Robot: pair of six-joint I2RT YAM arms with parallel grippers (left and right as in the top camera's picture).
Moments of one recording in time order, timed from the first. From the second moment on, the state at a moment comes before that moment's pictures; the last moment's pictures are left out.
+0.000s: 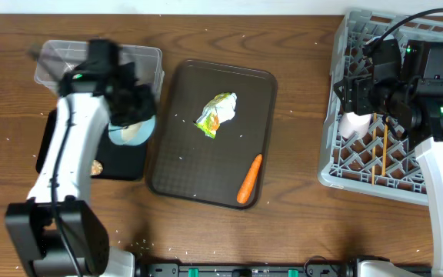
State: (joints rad) left arm 0.05 1.65 1.37 -0.98 0.33 -0.23; right arm -0.02 1.39 1.41 -0.86 -0.23 -0.13
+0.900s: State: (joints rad) left arm 0.77 1.61 1.02 -0.71 1.45 -0.20; right arm -0.02 1.39 1.41 -0.88 -0.23 -0.12
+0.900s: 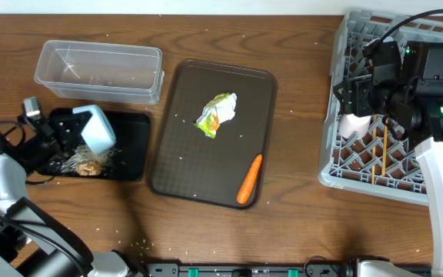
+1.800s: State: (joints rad) left arm 0.78 1.61 1.02 -0.65 1.49 -0.16; right arm -0.02 1.39 1.41 -0.89 -0.23 -0.12
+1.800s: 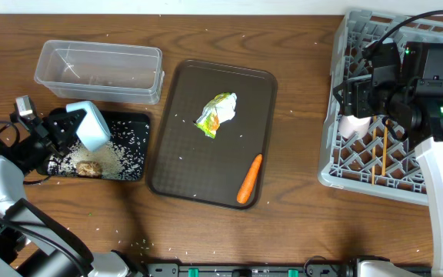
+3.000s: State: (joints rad) left arm 0.68 1.65 1.02 -0.45 1.37 -0.52; right arm -0.02 1.39 1.41 -0.92 -0.23 -0.12
